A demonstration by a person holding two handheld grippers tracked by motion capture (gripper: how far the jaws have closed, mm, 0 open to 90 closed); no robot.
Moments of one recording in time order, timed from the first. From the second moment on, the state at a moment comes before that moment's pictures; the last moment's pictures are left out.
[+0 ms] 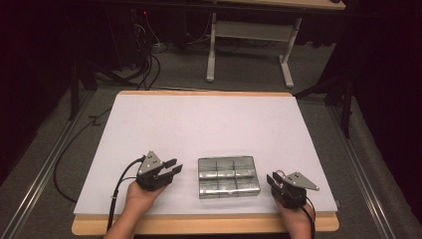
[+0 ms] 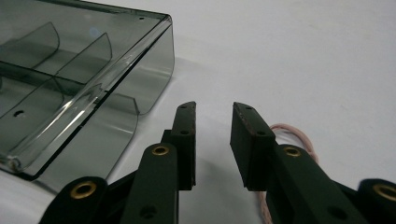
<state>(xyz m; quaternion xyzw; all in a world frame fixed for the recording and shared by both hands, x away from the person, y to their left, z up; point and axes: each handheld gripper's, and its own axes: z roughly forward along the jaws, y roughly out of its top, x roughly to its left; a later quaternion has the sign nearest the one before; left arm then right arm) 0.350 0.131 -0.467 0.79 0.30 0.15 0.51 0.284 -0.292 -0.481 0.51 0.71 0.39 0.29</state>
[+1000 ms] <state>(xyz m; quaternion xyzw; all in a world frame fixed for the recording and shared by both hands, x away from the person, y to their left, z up) 0.287 0.103 -0.479 0.81 0.25 0.10 0.53 0.276 -0.293 -0.488 0.52 0.70 0.38 0.29</state>
